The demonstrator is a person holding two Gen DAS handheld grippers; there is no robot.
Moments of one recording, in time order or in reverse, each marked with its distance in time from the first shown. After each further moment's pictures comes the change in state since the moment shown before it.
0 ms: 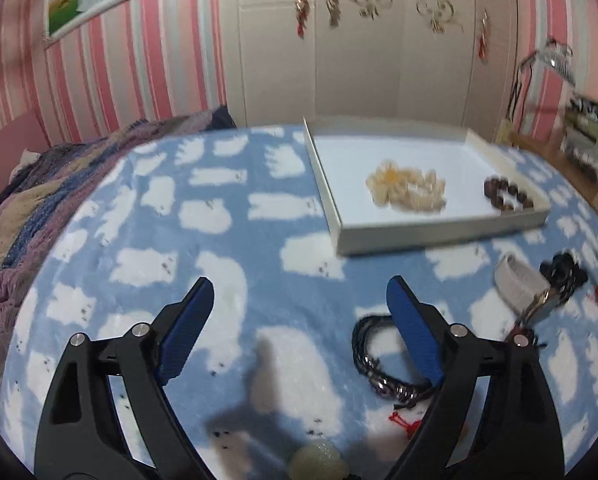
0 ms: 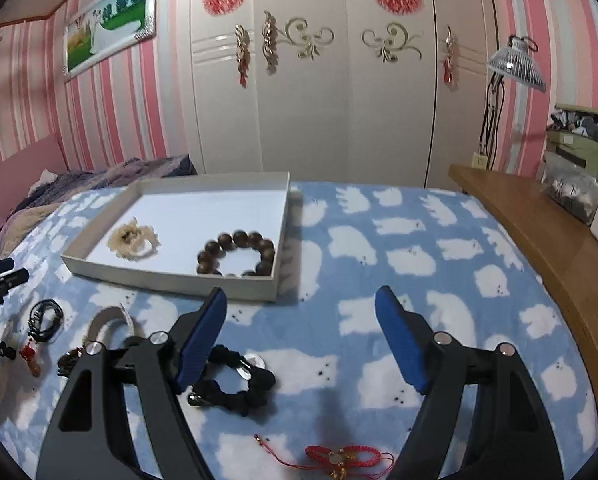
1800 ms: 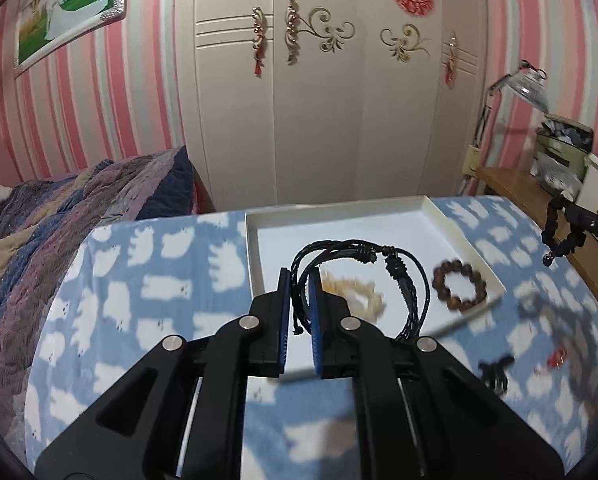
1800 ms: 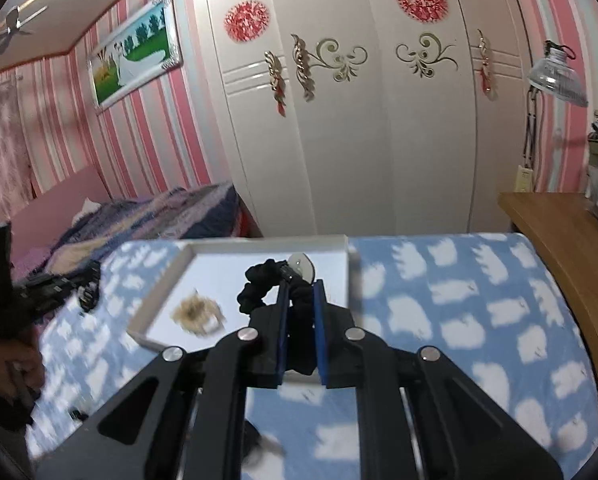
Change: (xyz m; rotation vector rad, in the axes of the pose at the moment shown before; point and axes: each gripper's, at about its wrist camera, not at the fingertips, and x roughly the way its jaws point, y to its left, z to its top) left arm -0.012 -0.046 0.122 0.033 -0.093 -0.098; right arm -0.006 0.023 0.109 0.062 -0.062 0.219
